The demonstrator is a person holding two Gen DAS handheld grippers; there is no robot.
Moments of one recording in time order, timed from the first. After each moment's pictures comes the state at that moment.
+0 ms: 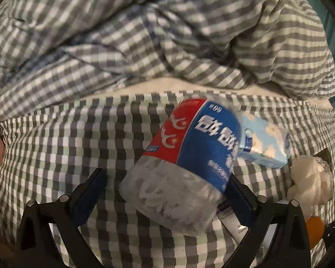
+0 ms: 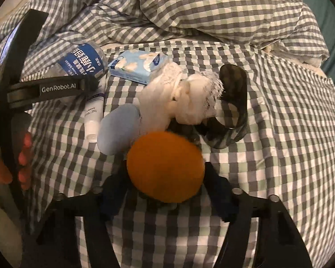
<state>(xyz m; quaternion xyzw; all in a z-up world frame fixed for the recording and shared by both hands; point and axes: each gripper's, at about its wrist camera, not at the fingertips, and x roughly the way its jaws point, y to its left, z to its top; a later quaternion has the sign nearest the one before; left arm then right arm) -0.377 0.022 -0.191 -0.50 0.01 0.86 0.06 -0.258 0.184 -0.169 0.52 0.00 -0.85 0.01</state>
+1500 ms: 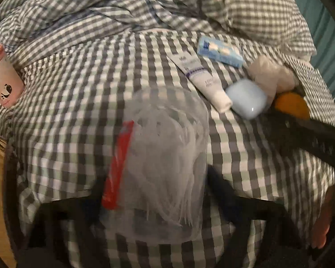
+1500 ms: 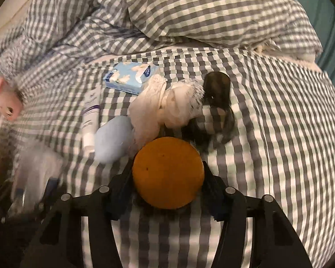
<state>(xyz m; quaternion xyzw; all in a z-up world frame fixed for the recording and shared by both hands) -0.231 0.019 -0.199 -0.54 0.01 0.84 0.06 -0.257 0.204 -0.146 0.51 -0.05 -0.86 0.02</state>
